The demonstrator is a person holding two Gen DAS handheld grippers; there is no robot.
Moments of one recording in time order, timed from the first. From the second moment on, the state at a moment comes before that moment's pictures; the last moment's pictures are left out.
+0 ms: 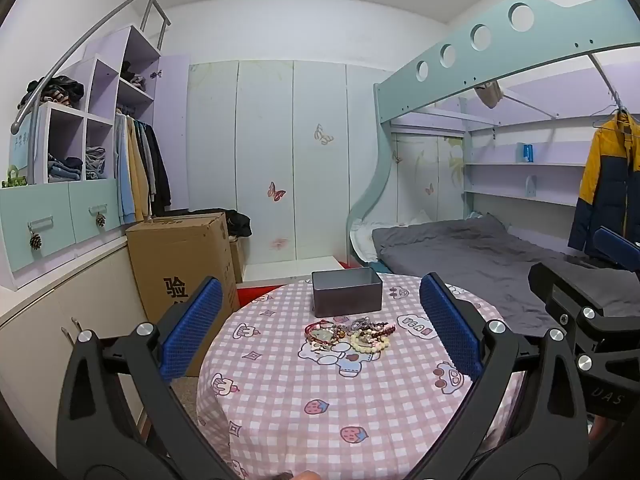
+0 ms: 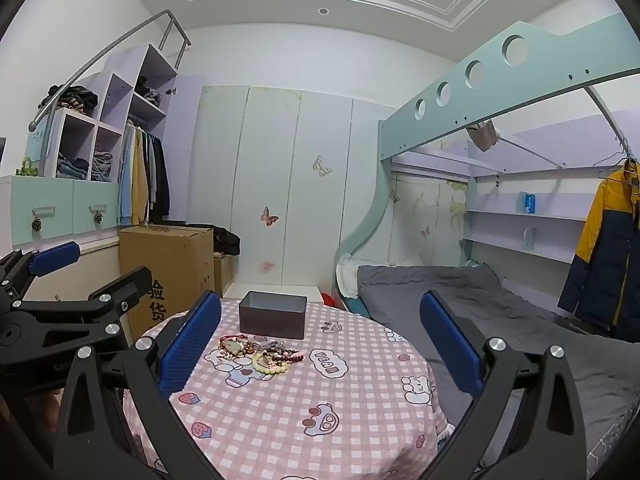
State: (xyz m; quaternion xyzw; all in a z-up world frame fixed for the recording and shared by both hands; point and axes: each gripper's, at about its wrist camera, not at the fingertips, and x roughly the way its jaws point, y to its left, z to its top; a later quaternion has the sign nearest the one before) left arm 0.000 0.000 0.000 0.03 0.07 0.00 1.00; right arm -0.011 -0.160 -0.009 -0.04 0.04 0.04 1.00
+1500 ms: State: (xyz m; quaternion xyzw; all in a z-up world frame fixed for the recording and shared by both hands) left arm -0.001 -0.003 -0.002 0.03 0.07 0.00 1.00; right arm -0.012 -0.162 -0.010 -0.03 0.04 0.04 1.00
